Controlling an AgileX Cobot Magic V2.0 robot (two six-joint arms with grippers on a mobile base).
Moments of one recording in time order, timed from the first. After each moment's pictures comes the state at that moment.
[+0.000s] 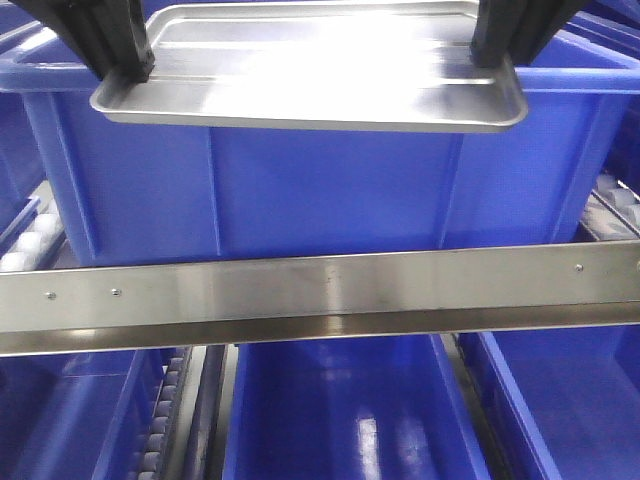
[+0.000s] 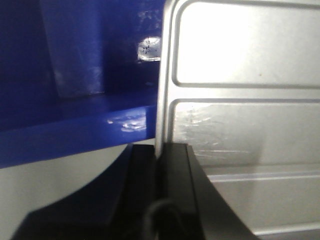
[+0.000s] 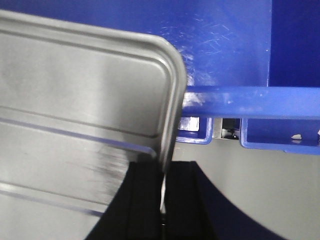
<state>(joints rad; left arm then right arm) -0.61 1.51 -1.42 0.09 1.02 -0.51 0.55 1.45 -1.33 -0.22 0.96 0.58</state>
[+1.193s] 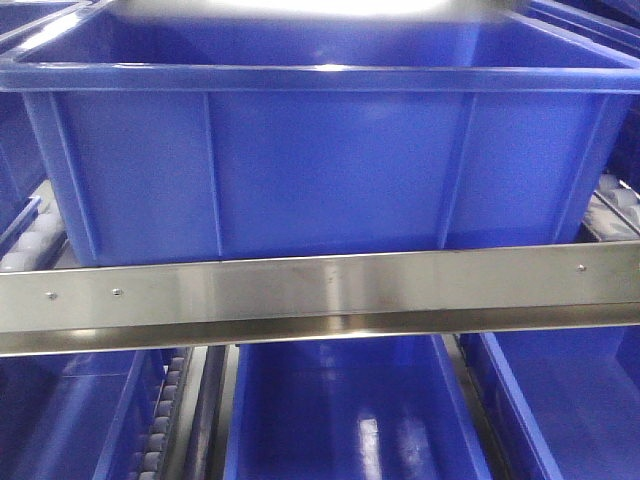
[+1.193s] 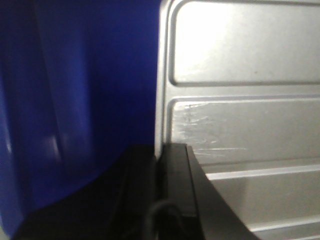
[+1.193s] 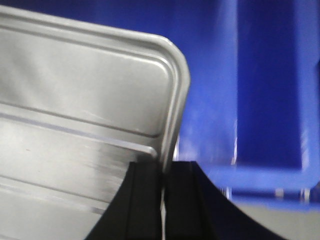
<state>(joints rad) -0.61 1.53 -1.68 0.13 1.02 -0.41 0.54 1.45 -1.60 -0.30 1.03 0.53</state>
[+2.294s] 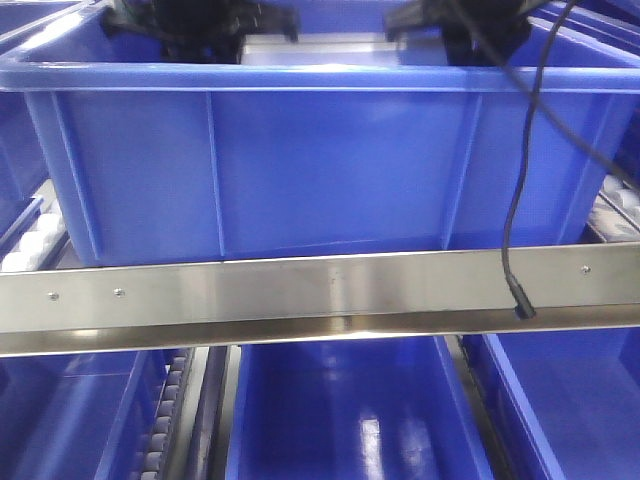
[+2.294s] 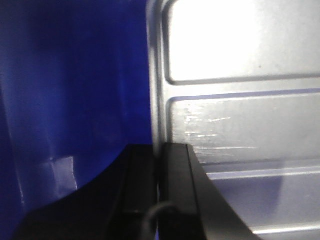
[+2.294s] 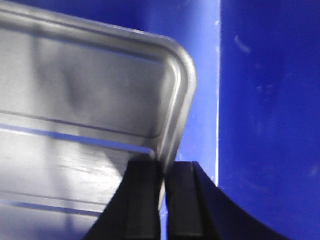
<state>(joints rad) -0.55 2.01 -1.86 0.22 0.86 -0.43 0.39 1.96 -1.80 -0.36 0.94 0.44</state>
